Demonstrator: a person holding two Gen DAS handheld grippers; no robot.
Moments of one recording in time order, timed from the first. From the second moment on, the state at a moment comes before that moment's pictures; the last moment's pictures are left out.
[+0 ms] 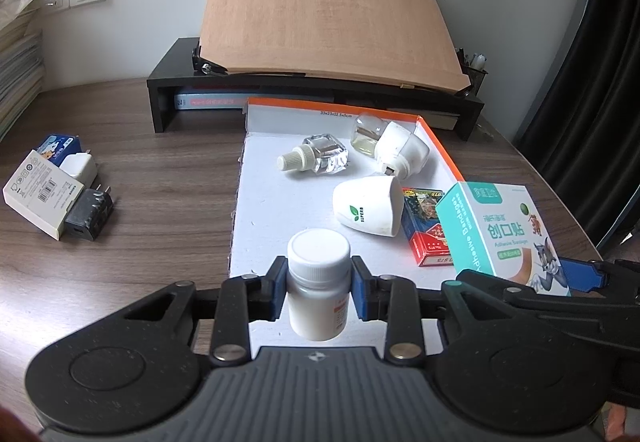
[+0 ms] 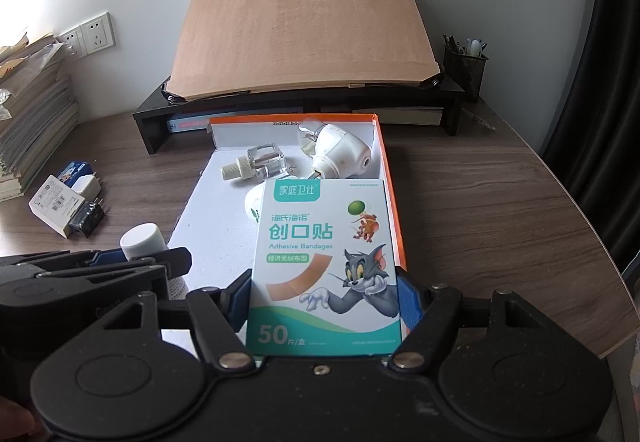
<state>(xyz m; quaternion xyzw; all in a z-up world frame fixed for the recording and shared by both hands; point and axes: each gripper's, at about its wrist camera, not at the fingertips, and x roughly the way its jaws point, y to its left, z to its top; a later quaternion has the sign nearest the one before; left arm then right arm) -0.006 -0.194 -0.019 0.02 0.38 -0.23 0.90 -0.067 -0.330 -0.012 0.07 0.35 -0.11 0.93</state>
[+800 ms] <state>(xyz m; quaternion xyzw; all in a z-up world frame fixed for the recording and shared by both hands) 0.001 -0.199 -0.026 0.03 0.39 -0.25 0.89 -0.060 -0.334 -0.019 0.08 0.36 -0.12 0.92</state>
